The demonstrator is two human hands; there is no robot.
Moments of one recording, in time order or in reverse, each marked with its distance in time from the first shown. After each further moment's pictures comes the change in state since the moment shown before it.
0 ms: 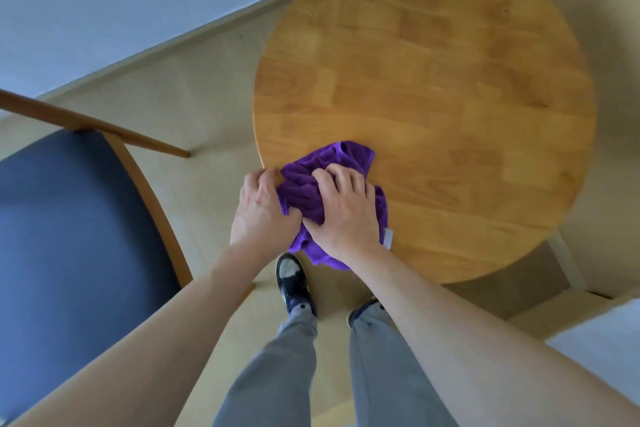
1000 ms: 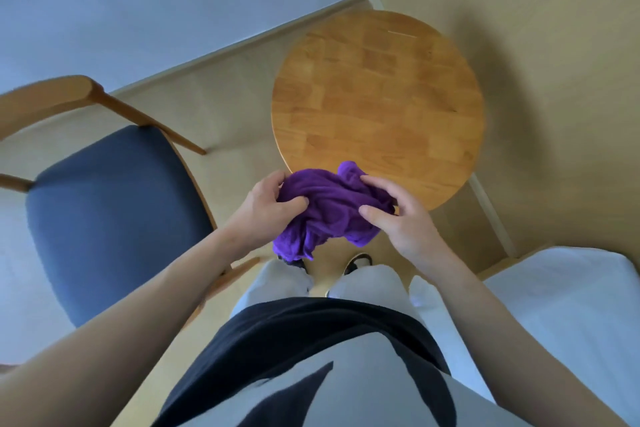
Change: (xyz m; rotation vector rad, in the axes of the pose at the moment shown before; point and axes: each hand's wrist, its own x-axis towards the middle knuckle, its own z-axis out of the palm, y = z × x) left_hand -0.195 0.078 -0.162 -0.476 -0.331 -0.032; right_hand -0.158 -0.050 -0.262 1.027 -0.193 0.414
